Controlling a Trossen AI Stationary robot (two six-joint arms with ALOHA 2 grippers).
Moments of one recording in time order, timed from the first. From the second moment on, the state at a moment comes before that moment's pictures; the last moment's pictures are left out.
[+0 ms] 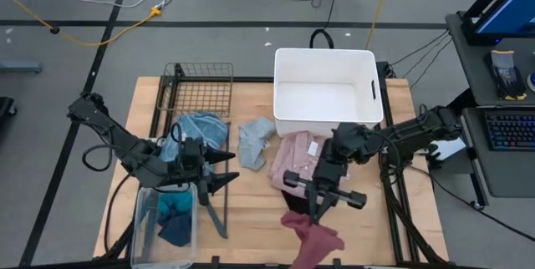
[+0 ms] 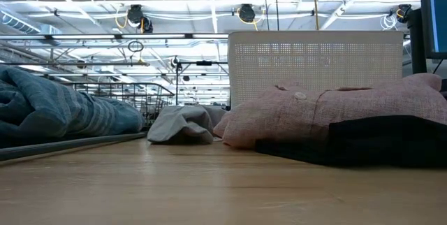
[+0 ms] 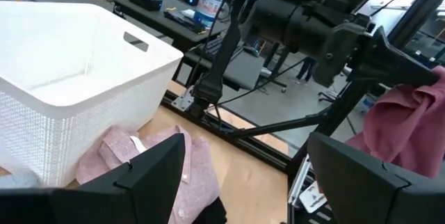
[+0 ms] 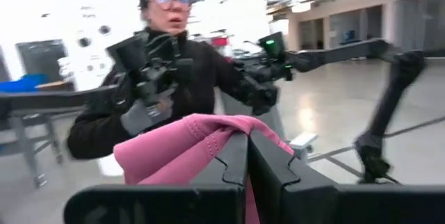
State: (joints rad) left arm -0.64 1.20 1.15 -0.11 -0.81 -0.59; right arm 0.28 1.51 1.34 0.47 -0.94 0.35
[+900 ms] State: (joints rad) left arm -0.62 1.39 1.15 0.21 -0.71 -0.56; right arm 0.28 1.52 1.34 0.28 -0.57 0.38
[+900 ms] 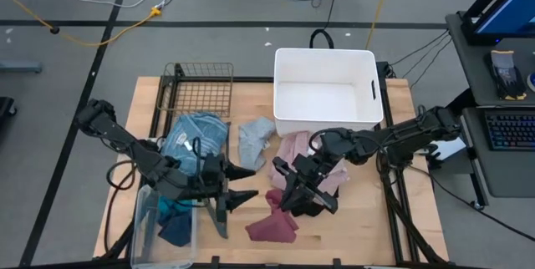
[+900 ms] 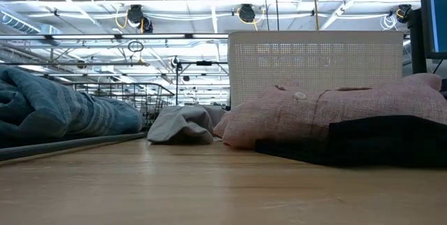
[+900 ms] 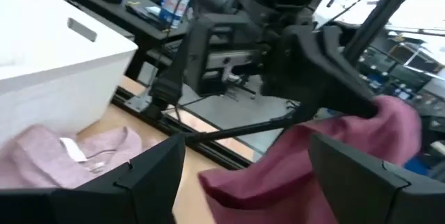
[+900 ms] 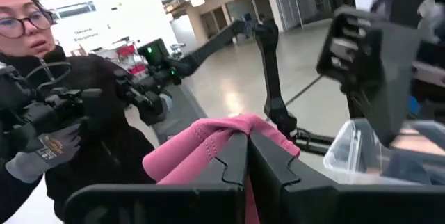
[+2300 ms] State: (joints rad) left arm -0.65 1.41 1.15 0.29 -0.72 -0.63; right arm 0.25 1.53 1.34 0.26 -0.47 0.41
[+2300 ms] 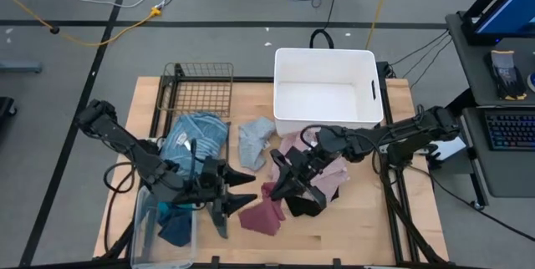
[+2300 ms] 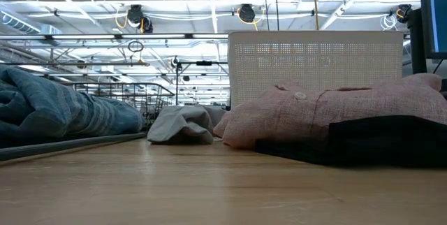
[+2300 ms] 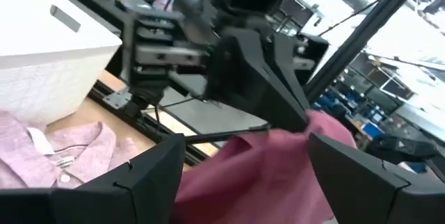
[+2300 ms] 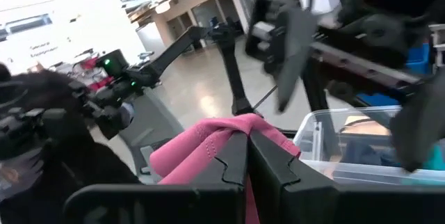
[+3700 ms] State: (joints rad) left arm -0.56 1.52 1.15 0.30 -0.29 -0.81; right arm 0.18 1.53 1.34 0.22 -0.45 0.45
